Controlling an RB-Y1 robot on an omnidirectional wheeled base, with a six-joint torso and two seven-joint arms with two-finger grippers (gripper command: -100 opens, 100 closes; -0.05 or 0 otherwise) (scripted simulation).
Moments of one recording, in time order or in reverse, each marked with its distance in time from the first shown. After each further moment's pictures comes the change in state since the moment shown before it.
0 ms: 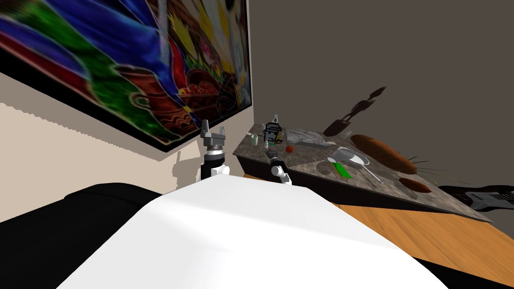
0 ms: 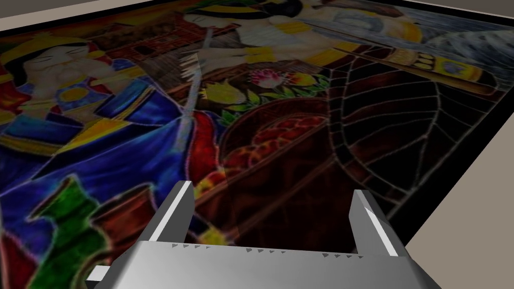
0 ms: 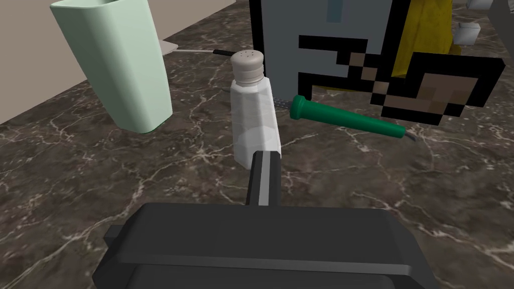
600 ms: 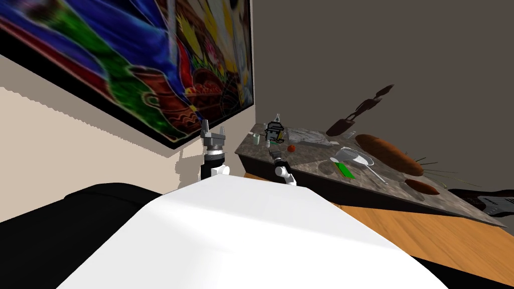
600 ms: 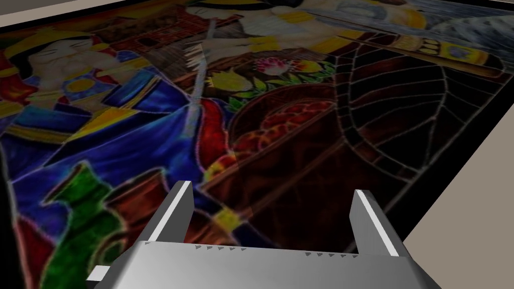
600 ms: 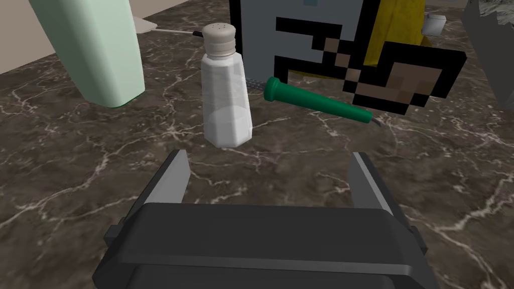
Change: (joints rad) left arm 0.000 0.000 0.000 0.000 0.000 0.000 0.000; right arm -0.013 -0.081 -0.026 0.028 -0.007 -0.031 0.006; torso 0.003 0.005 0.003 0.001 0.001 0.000
